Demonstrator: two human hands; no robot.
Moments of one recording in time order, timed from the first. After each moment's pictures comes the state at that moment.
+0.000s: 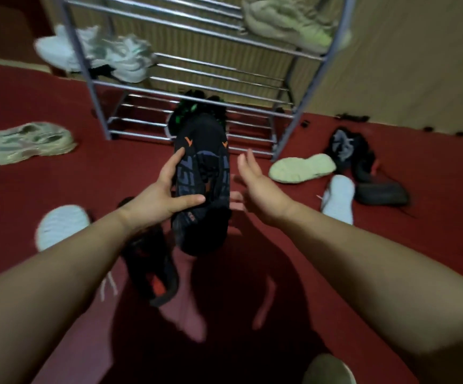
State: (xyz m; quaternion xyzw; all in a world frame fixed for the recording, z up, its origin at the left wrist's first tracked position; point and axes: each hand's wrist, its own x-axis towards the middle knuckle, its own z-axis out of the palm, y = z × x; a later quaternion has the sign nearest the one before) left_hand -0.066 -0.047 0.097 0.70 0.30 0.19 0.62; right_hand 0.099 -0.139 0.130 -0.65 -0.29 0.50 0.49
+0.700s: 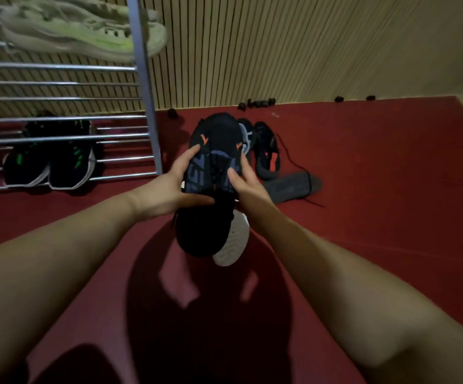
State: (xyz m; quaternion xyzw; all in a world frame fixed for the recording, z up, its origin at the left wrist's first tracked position) left_hand 0.274 -0.117 0.160 0.78 0.20 0.00 0.59; right_hand 0.403 -0.245 0.133 -0.68 -0.22 0.38 0.58
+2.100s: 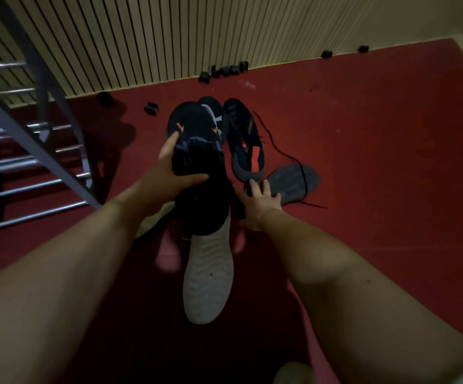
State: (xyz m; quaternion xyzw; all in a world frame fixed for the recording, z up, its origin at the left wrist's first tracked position) left_hand 0.470 -0.059 0.041 0.67 0.27 0.07 0.68; right_hand 0.593 -0.227 -0.028 -0.88 -0.33 0.30 -0.17
